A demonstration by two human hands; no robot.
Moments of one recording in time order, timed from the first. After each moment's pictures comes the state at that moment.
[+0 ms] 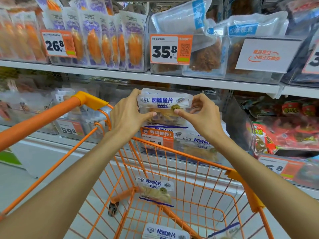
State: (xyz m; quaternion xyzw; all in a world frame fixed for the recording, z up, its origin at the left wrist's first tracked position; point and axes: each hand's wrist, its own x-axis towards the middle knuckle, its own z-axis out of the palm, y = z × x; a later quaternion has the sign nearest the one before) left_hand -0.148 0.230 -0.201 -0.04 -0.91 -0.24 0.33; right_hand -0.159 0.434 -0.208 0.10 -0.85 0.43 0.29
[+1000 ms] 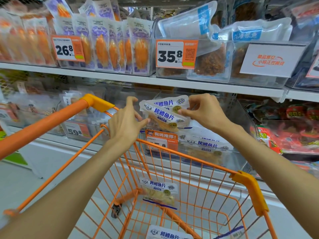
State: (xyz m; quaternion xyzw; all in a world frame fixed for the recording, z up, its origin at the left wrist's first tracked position) left_hand -0.144 0.216 -0.216 0.03 -0.92 -0.23 0.31; right_hand -0.176 0.438 -0.183 0.22 -0.90 0.31 0.22
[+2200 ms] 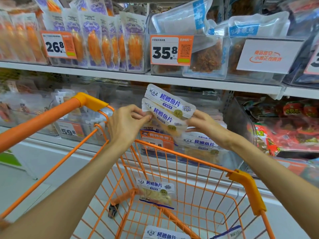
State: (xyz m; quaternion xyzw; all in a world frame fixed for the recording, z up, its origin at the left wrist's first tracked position) left_hand -0.146 0.226 -0.225 0.01 -0.87 -0.38 0.31; right_hand -0.160 0.457 -0.211 0.23 -0.80 0.55 -0.08
